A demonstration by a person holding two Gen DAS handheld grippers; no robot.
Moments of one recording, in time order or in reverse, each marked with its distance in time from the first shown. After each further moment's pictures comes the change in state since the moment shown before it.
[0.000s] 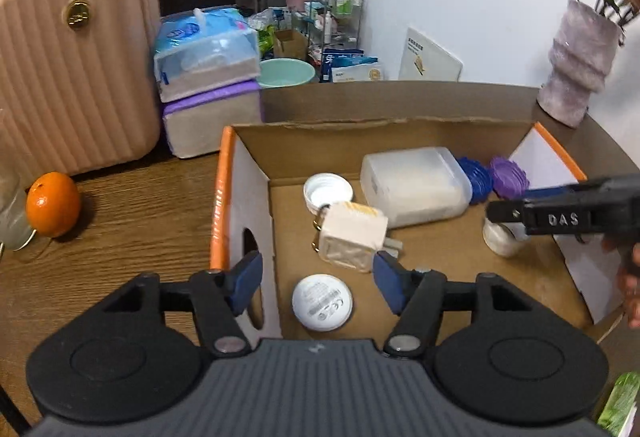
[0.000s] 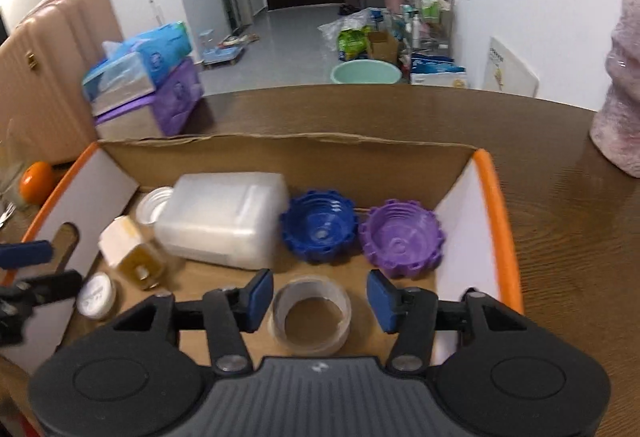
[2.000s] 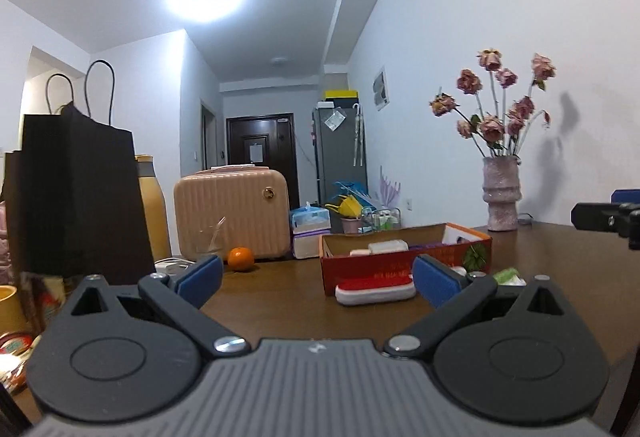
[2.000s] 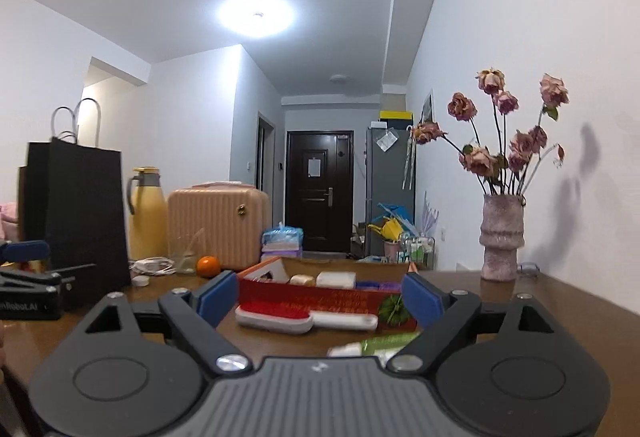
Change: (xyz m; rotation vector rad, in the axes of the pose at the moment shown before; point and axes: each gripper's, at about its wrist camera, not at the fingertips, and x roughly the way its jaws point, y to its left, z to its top) left arm -0.354 -0.057 -0.403 0.047 -0.796 0.193; right arm -0.379 0.105 -0.428 -0.128 -0.839 0.006
